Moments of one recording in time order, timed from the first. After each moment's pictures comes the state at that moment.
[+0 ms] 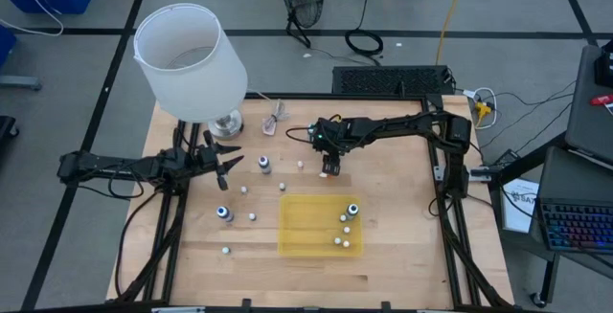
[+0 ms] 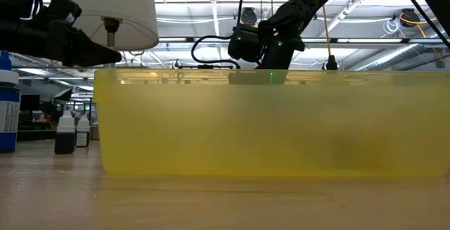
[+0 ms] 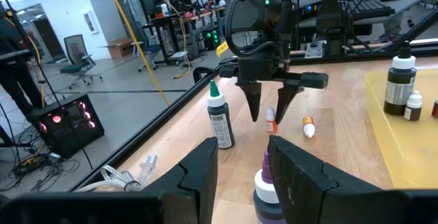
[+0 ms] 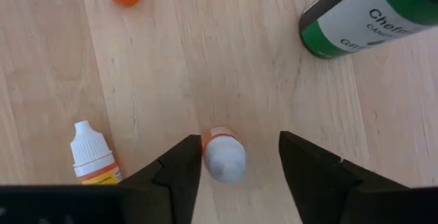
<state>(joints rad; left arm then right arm) 0.00 0.26 0.02 0.18 -0.37 0.15 -0.29 1.94 1.26 -0.50 0.02 -0.10</state>
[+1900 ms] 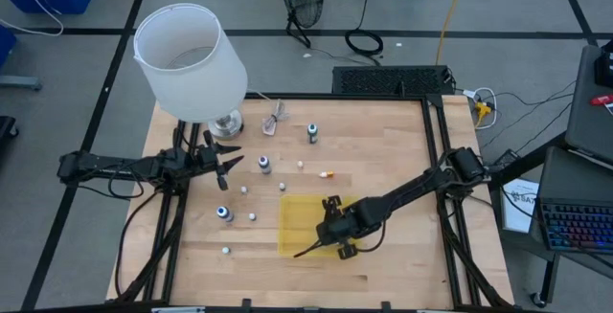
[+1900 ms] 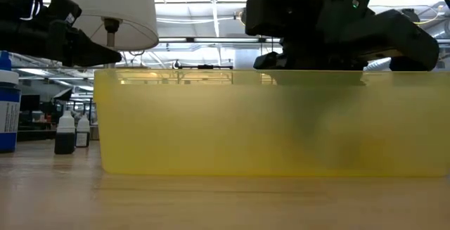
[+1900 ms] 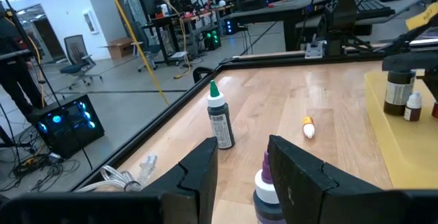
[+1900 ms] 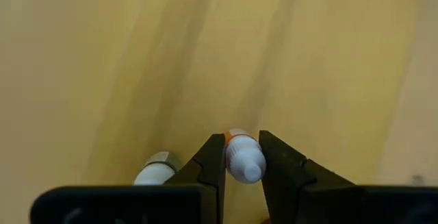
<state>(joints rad) 0.00 0.26 0.02 0.18 -0.37 0.15 0.39 1.93 1.25 -0.51 0.13 0.04</state>
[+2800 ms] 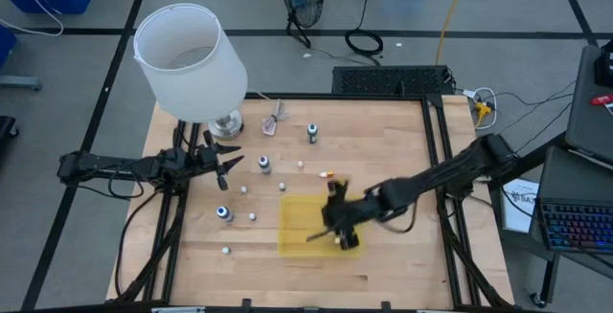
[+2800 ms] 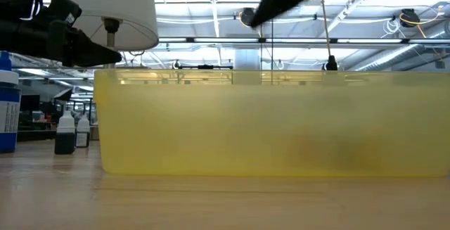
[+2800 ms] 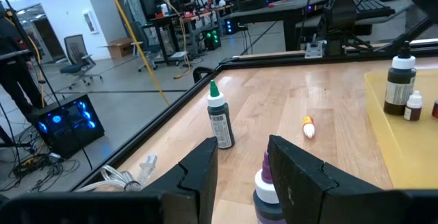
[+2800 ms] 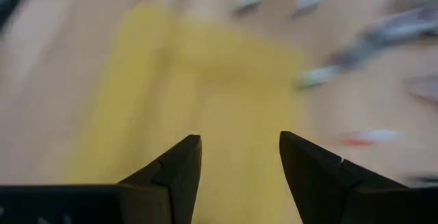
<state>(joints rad) 0.00 0.26 0.02 0.18 -0.37 0.15 0.36 1.63 1.25 -0.48 0.27 0.01</state>
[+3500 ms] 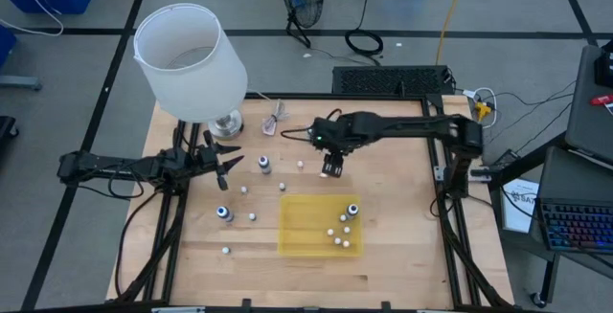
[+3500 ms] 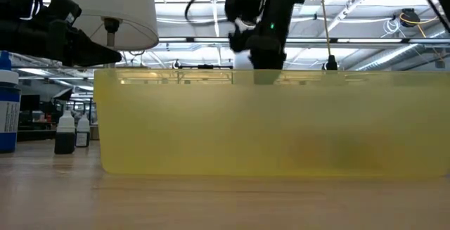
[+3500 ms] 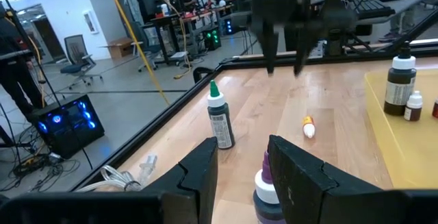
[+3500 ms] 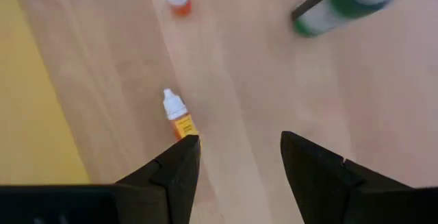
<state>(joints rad) 0.00 0.26 0.02 0.18 -0.37 0.15 -0.18 1.85 1.50 -0.93 0.07 0.09</state>
